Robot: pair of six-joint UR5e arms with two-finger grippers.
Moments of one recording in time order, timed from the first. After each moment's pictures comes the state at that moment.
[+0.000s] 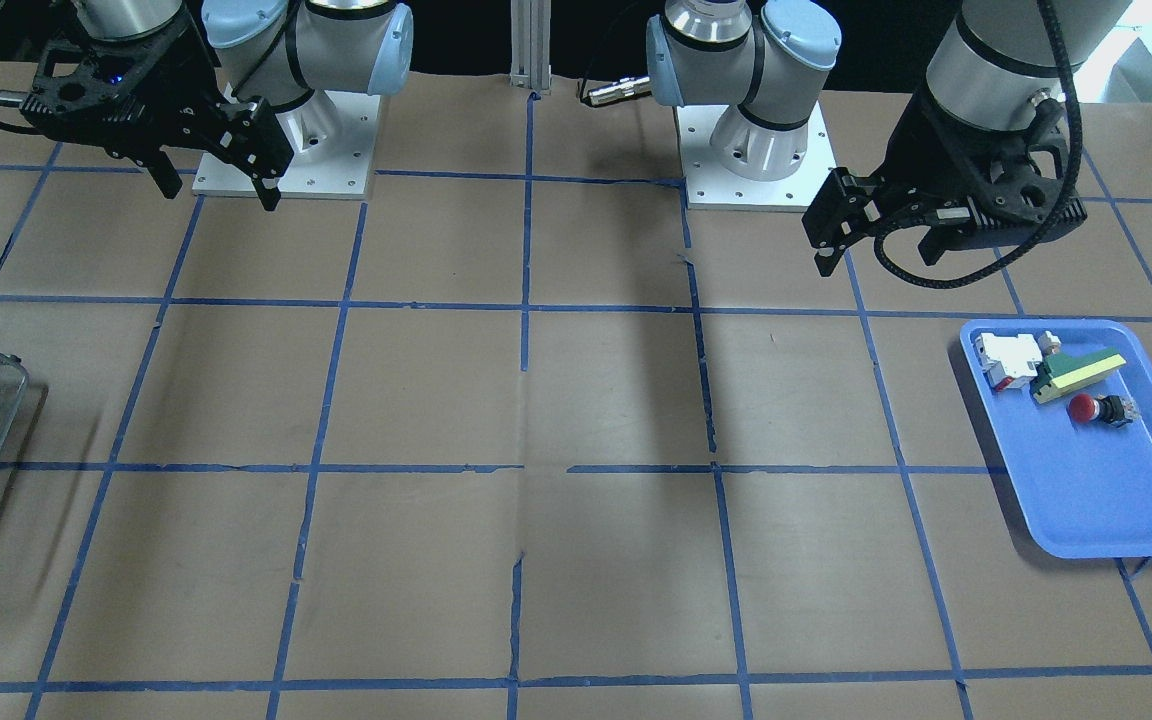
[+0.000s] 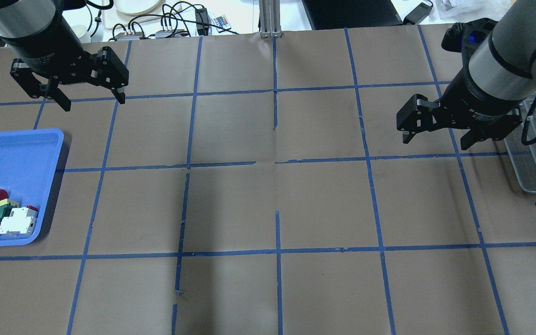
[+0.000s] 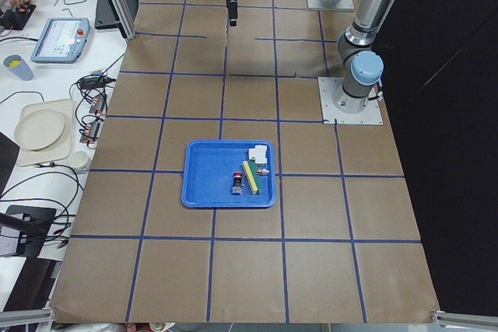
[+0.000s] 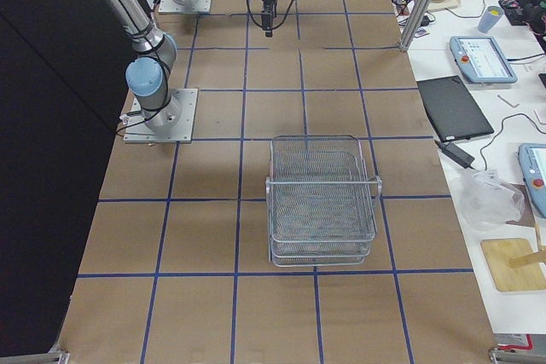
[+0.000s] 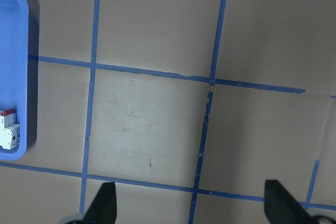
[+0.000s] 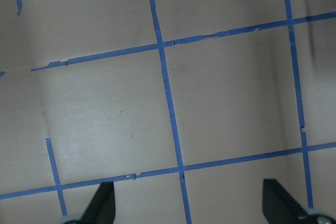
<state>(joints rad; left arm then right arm) -1.48 -1.60 -1.48 -1.64 1.60 -0.03 1.49 -1.79 1.79 -1.64 -1.54 0.09</state>
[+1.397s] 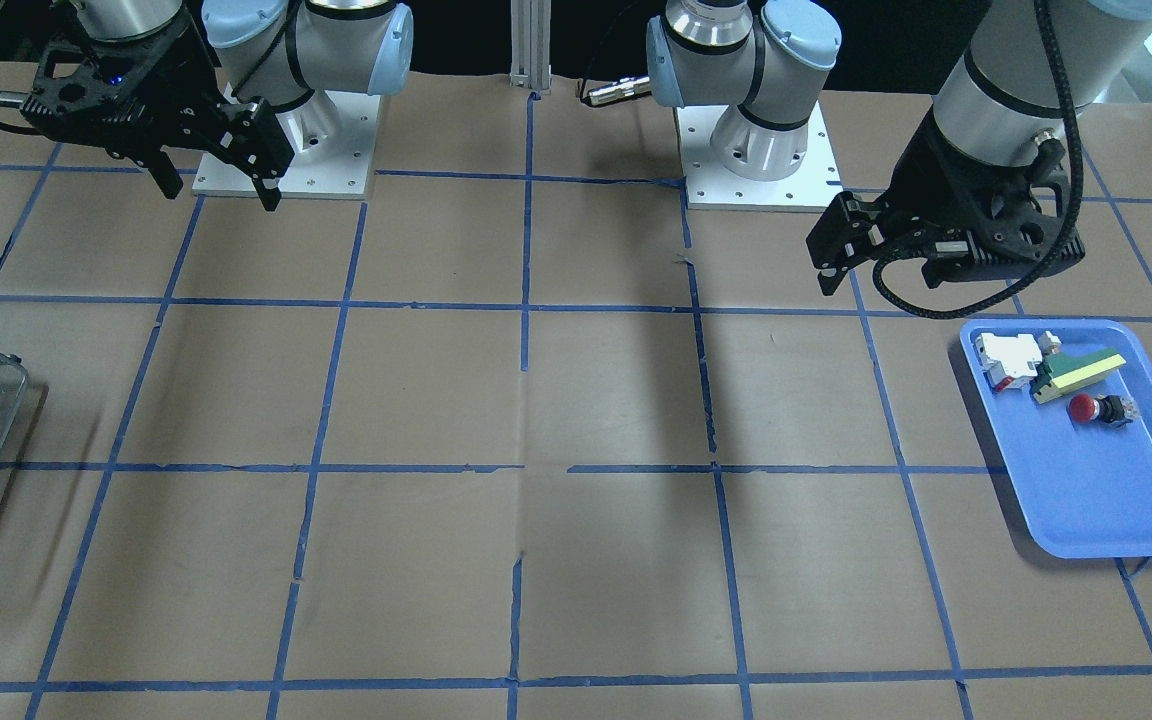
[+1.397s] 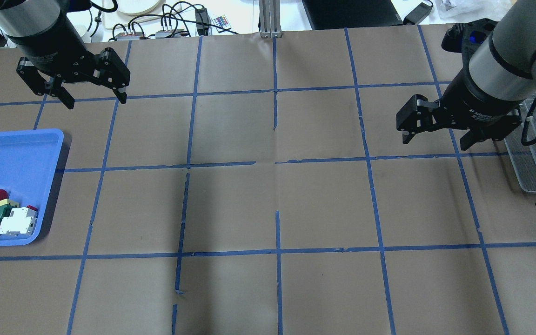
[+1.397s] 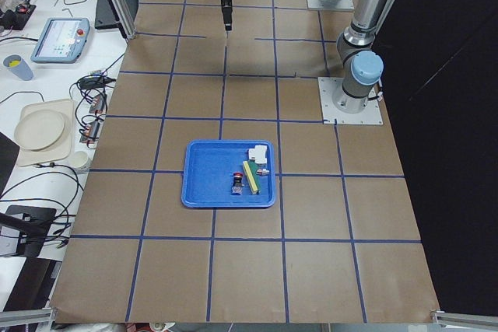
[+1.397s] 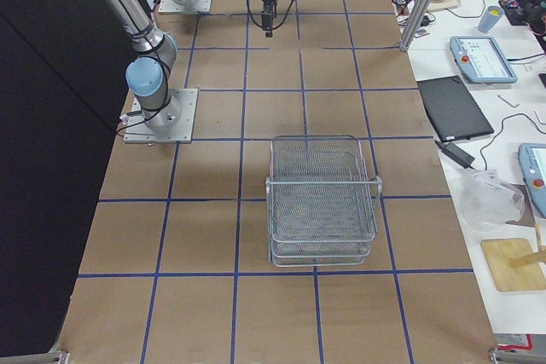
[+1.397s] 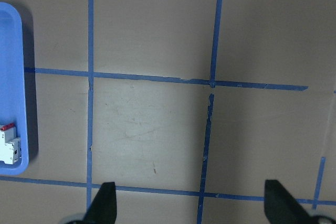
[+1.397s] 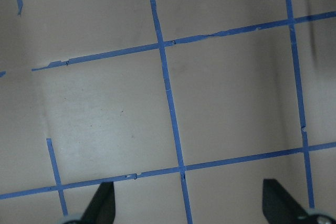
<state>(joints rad) -1.47 -1.63 -1.47 -1.63 1.59 0.00 1.49 -1.79 1.80 -1.64 -1.54 0.09</state>
